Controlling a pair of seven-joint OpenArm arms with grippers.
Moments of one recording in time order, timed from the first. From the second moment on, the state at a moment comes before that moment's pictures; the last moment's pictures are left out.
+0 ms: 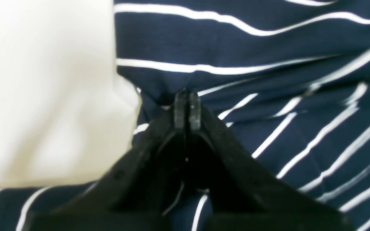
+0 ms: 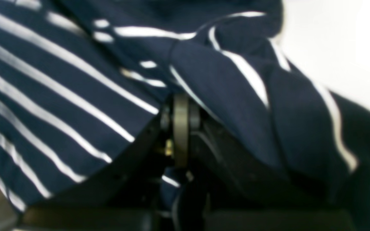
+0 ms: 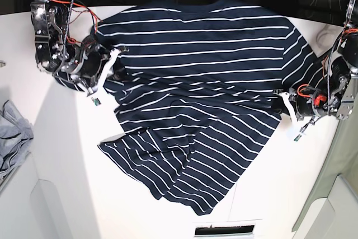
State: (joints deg) left arm -20.6 -35.3 28.9 46.5 -37.3 -36.6 36.1; right arm 0.3 12.1 -3.3 73.4 20.1 31.6 -45.1
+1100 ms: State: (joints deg) left arm -14.5 -31.5 16.6 76.0 -31.8 -30.2 36.6; right arm 8.4 8.0 -3.1 75.6 29.8 28.6 -54.2
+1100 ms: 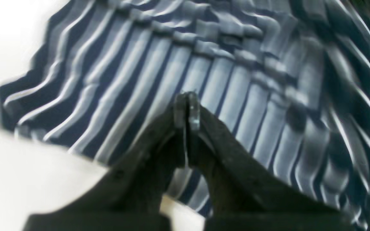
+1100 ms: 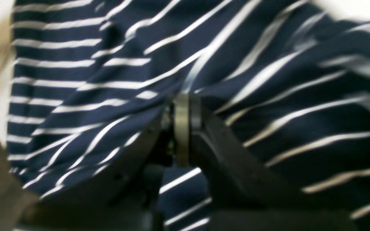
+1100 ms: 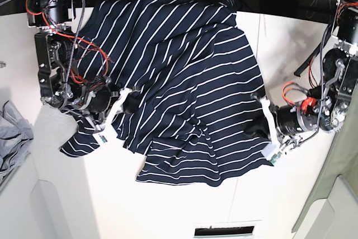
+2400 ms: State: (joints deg) left arm -29.9 -35.8 24.3 32.2 -47.1 -34.3 49.8; right arm 23.2 15.3 0.5 46.9 23.8 29.4 -45.6
